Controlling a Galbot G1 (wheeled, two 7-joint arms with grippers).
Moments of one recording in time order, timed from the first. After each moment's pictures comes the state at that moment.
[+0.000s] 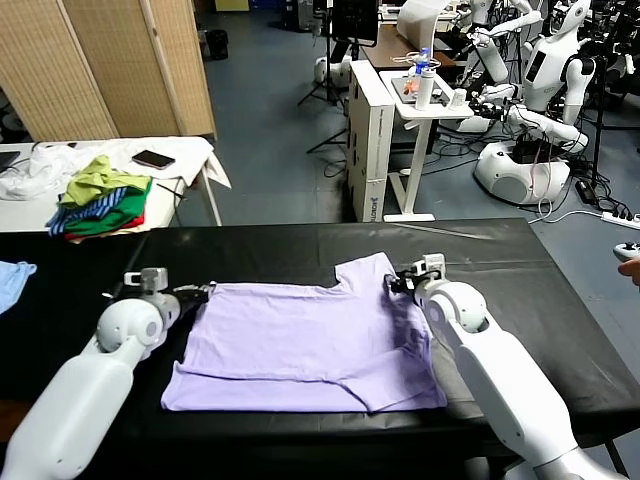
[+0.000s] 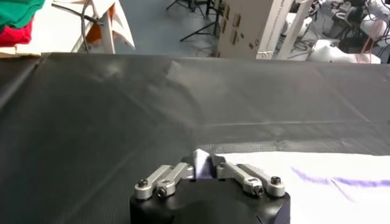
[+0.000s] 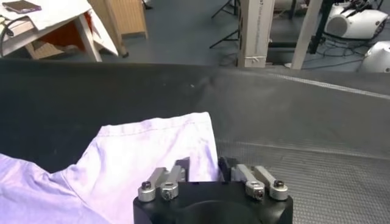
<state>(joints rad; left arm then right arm) 0.84 -0.91 -0.26 -1.56 -0.88 0.72 -0.14 -0.69 1.13 0.11 1.50 0.66 -0.65 0.13</state>
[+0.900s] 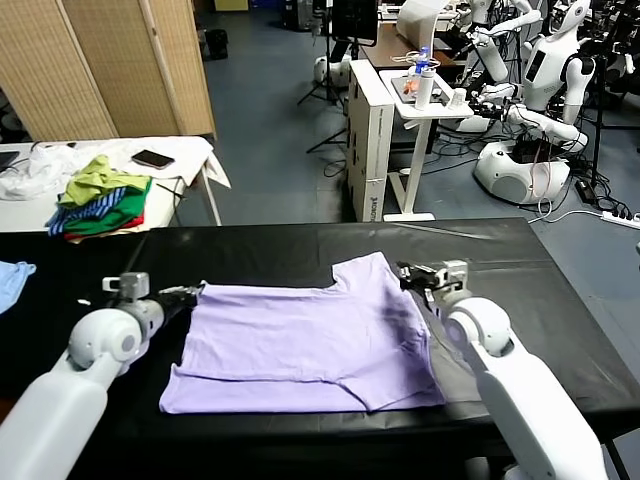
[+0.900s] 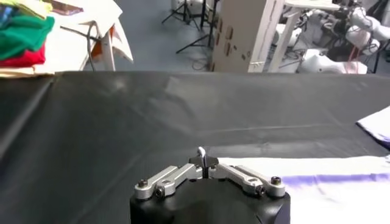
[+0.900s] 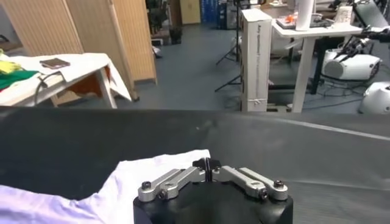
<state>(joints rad) 1.03 -0.82 -0.40 -1.79 -0.91 0.70 -0.15 -0.86 1.05 0.22 1.72 0.64 -0.61 0.10</state>
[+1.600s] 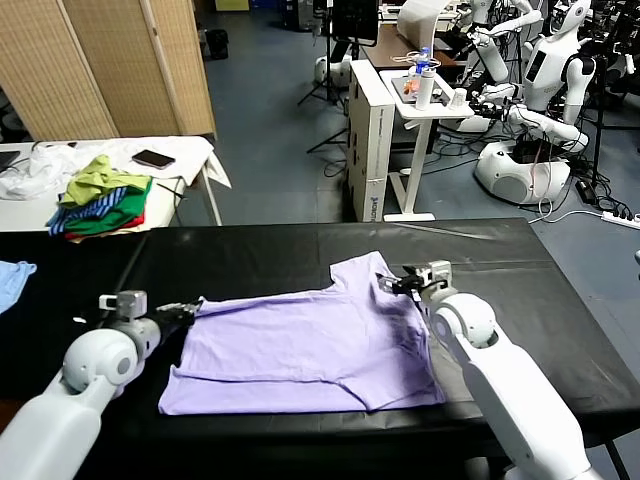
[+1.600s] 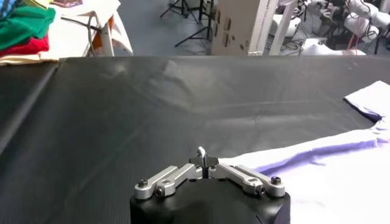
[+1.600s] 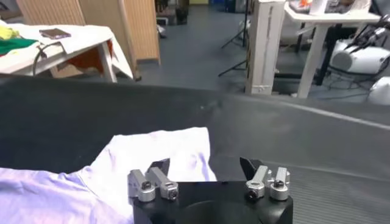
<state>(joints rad) 1.09 -0.84 -0.41 -1.80 -0.88 0.70 -0.14 -0.68 1.16 0.10 1.44 0.62 -0.64 0.08</state>
